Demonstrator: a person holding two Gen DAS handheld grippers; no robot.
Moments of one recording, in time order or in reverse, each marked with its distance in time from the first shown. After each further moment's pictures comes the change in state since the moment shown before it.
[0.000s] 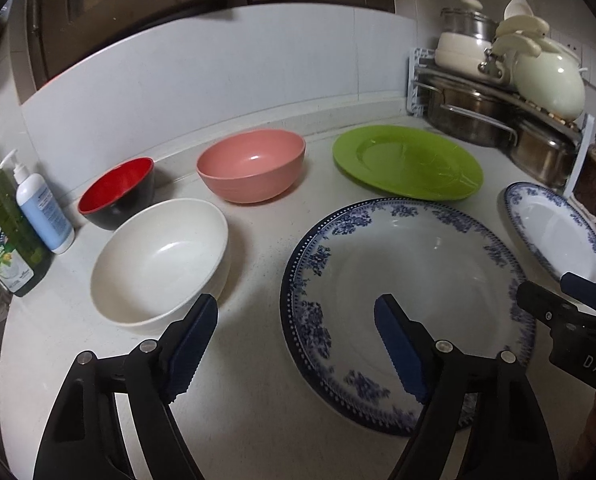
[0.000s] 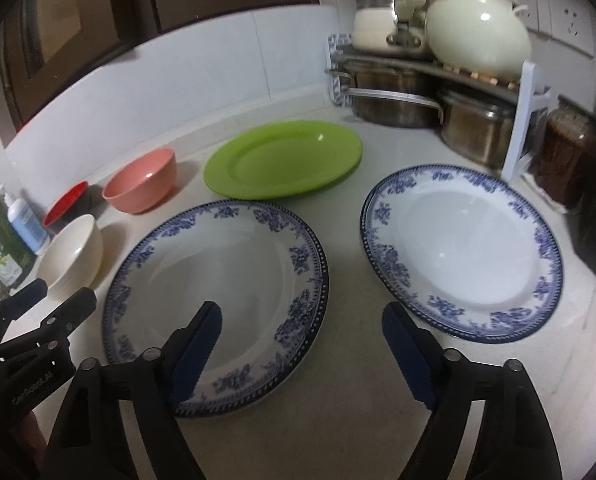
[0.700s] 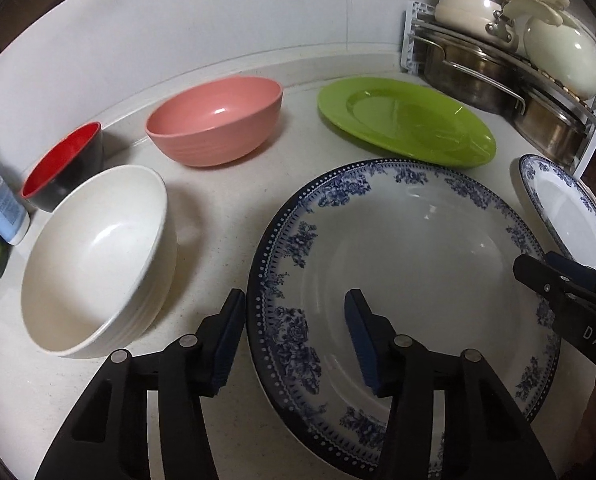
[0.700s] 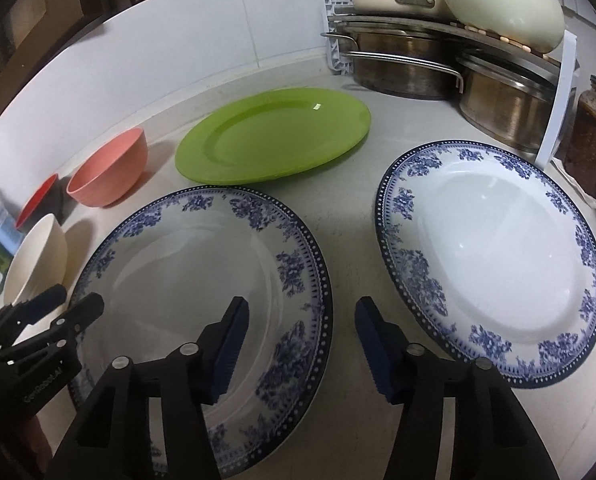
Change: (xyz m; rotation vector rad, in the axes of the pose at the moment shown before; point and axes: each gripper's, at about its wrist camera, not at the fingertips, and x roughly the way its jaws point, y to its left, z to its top) left arm 0.056 -0.005 0.006 0.010 0.154 -0.081; right arm 0.059 -0.006 0.015 0.011 0.085 -0.012
